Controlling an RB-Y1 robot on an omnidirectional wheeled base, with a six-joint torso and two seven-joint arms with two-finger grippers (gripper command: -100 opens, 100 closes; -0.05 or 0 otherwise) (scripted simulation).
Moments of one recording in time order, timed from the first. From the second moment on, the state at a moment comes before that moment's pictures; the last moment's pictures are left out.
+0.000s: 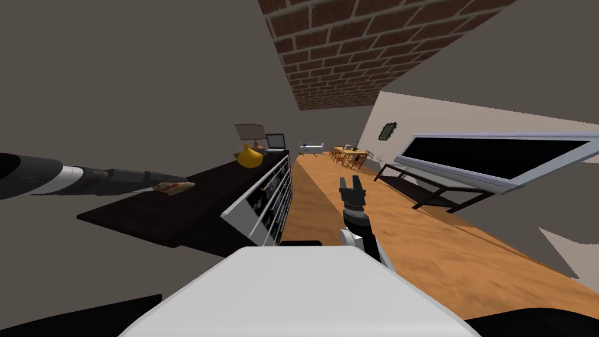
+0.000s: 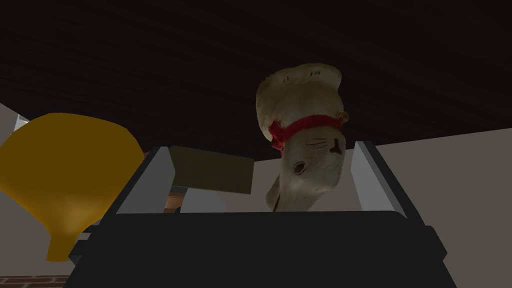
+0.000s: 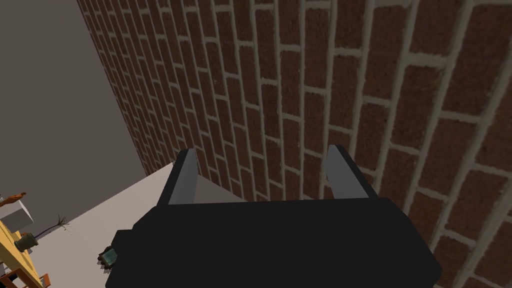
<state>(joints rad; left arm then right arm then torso) -0.33 2.66 -1.13 -1.75 0.14 -0.61 0.76 0.51 -0.03 0.06 -2.21 0.02 -0.65 -0.10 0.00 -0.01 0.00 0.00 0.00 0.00</state>
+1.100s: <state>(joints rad) -0.24 2.64 -1.13 -1.66 0.18 -0.61 0.82 0.51 -0.03 0.06 -2.21 0.02 -0.65 -0.10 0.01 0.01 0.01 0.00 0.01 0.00</state>
